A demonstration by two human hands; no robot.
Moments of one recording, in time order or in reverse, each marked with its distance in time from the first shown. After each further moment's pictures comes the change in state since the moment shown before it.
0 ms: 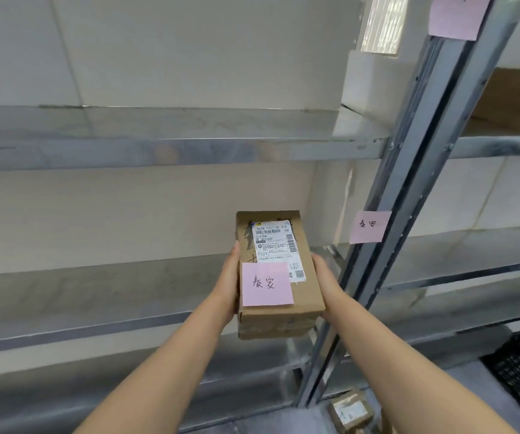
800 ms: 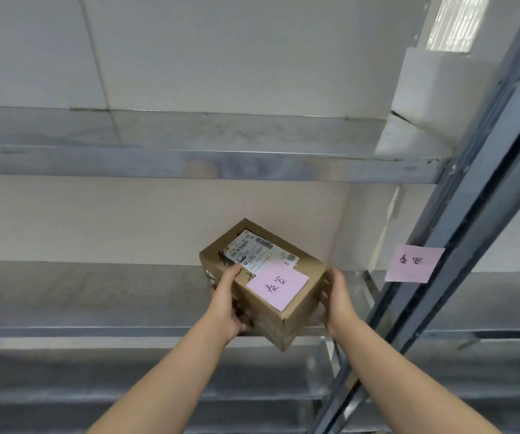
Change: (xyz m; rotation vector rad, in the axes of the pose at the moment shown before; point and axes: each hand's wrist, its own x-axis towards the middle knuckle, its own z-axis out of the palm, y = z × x) left_hand 0.052 -0.007 -0.025 -0.304 0.332 -0.097; right_hand 0.074 0.001 0.000 0.128 0.107 0.080
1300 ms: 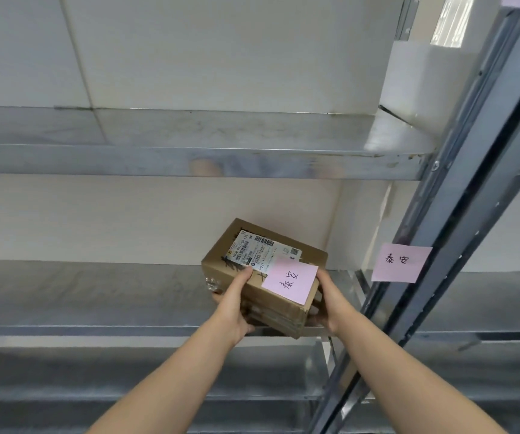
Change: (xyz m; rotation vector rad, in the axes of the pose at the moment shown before) left_hand 0.016 -0.027 0.027 -0.023 0.001 0.021; right_hand 0.022 -0.003 -0.024 -0.134 -0.163 0.059
